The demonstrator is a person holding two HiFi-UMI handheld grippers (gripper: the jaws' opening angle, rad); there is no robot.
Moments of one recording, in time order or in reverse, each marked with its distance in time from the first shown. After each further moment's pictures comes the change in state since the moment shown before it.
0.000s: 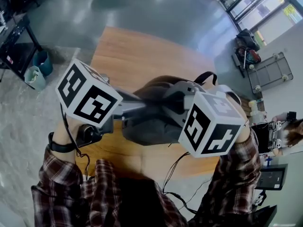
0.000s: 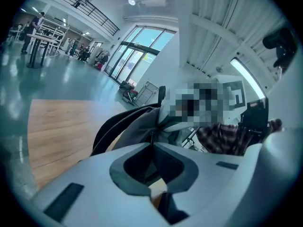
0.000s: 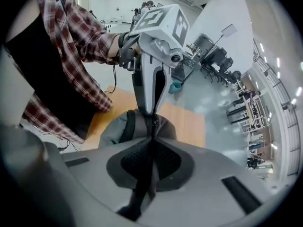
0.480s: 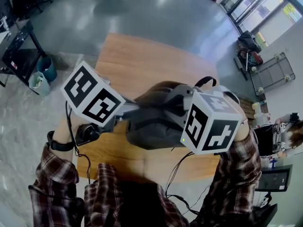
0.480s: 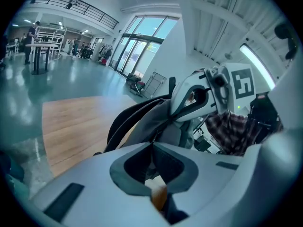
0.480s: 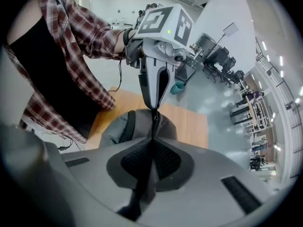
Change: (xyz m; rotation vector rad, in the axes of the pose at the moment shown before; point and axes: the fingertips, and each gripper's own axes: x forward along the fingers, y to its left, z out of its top) left arm 0.004 0.014 -0.008 0.027 0.123 0.127; right arm -0.006 0.007 -0.015 0.001 -0.018 0.036
